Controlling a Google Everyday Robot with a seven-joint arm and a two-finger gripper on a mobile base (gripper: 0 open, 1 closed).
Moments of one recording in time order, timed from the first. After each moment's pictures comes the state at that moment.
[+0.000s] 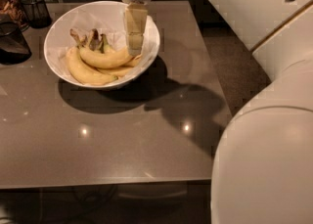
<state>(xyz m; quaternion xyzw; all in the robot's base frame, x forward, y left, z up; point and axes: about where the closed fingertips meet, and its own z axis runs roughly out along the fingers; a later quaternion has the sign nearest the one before) 0.628 0.052 0.975 -0.75 0.64 -0.02 0.16</state>
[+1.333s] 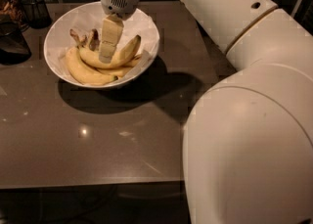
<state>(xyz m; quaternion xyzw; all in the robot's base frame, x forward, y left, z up) 0.630 0.107 0.936 -0.69 0.70 0.10 0.15</state>
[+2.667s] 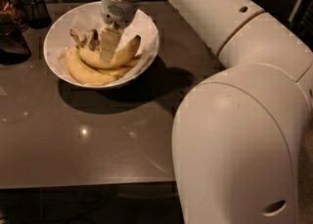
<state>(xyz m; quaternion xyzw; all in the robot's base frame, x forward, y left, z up) 0.631 0.111 0.910 -0.66 0.73 0.13 0.12</state>
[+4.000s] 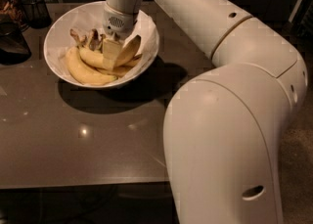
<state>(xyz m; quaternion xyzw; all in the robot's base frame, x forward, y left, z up) 0.635 0.115 0.874 -0.65 0.74 0.14 0.09</state>
